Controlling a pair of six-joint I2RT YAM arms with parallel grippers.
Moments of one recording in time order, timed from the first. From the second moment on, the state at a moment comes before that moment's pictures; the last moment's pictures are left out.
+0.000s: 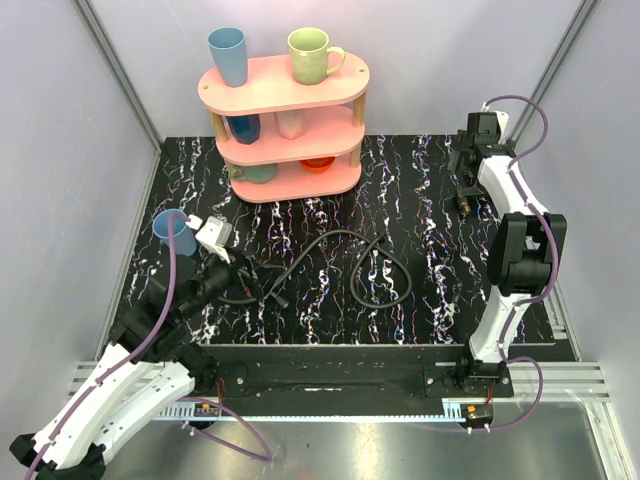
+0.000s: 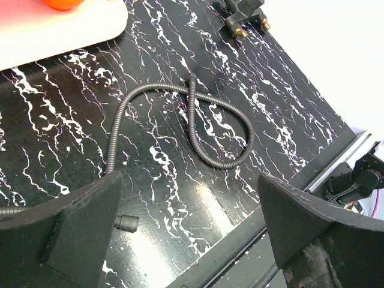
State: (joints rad) left arm -0.62 0.49 0.70 -0.43 0.10 -0.37; right arm -0.02 1.93 1.66 -0.48 0.43 0.24
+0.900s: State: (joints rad) left arm -0.63 0.55 0.70 -0.42 0.08 -0.37; right arm -0.07 2.21 1.87 -0.33 0.40 -0.37
